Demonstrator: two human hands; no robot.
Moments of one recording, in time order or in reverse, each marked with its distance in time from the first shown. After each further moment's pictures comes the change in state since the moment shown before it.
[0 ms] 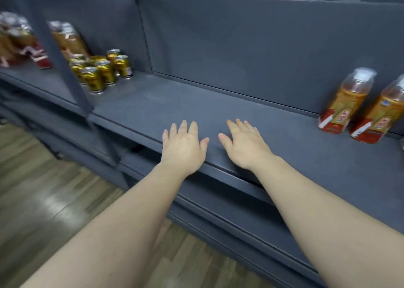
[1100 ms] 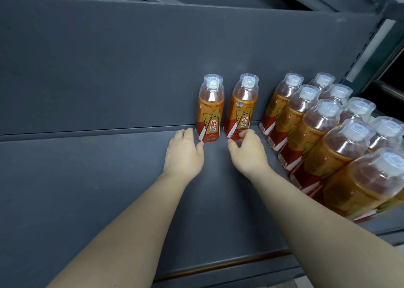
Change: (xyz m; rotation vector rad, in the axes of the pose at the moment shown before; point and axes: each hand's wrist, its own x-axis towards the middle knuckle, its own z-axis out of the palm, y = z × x) left_hand 0.125 0.279 0.065 -0.463 -0.149 0.515; right_hand -0.010 0.248 -0.067 0.420 0.594 0.899
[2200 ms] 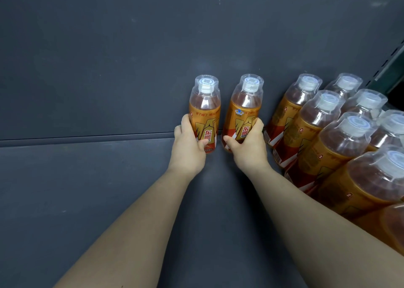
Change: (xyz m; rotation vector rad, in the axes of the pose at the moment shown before) left_hand 0.072 0.015 0.046 -0.404 0.075 -0.069; right_hand 0.082 0.019 0.019 0.314 0.073 -0.083
